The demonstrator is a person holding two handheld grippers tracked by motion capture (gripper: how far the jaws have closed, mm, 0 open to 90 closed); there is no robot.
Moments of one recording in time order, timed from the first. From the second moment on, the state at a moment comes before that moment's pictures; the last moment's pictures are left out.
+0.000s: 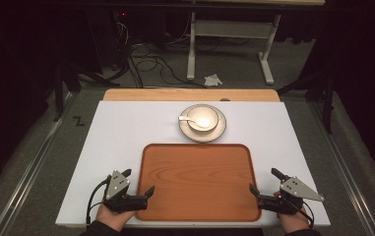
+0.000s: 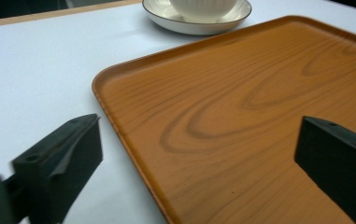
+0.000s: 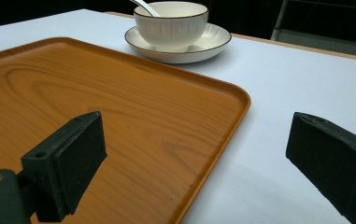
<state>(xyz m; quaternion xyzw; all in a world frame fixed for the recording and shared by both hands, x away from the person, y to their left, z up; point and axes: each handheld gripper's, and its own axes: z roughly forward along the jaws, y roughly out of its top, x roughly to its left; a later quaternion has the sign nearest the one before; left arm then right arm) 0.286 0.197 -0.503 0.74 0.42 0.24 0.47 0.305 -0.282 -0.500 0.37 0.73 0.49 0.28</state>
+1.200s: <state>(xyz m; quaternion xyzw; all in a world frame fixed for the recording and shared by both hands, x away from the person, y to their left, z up) 0.377 0.152 -0.450 0.75 0.42 0.21 0.47 0.305 -0.282 -0.500 0.37 0.73 0.50 0.27</state>
